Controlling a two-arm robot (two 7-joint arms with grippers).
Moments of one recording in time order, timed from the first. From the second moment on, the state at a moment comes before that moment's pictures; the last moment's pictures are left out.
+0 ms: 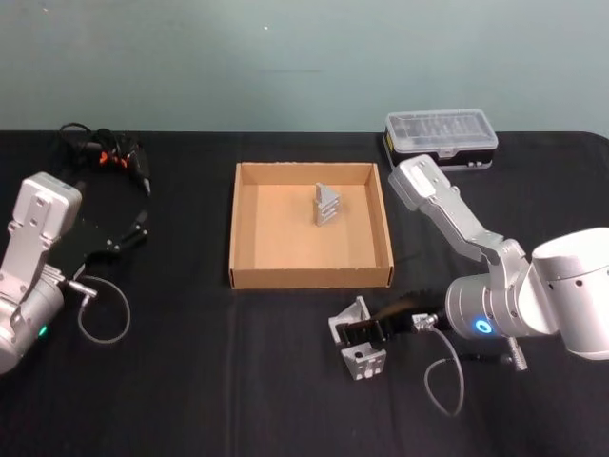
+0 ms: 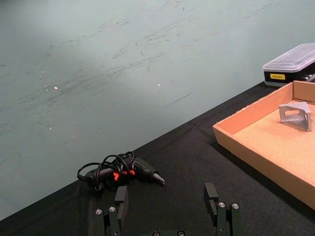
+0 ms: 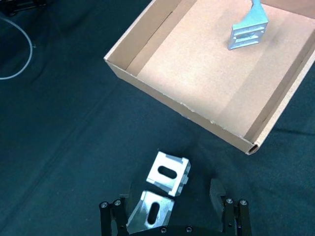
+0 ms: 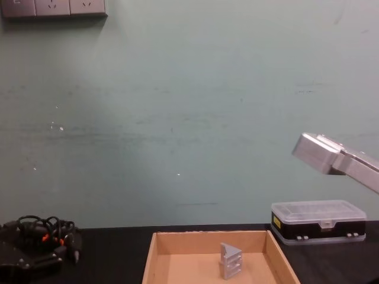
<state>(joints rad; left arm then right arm) -0.20 0.60 0.45 -1.41 -0.25 -0.12 0.03 0.29 0.38 -0.39 -1.72 0.31 1.08 0.39</state>
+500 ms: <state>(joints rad) -0.20 0.60 0.45 -1.41 -0.25 -0.12 0.03 0.31 0.33 -0.40 -1.69 0.26 1.07 0.39</state>
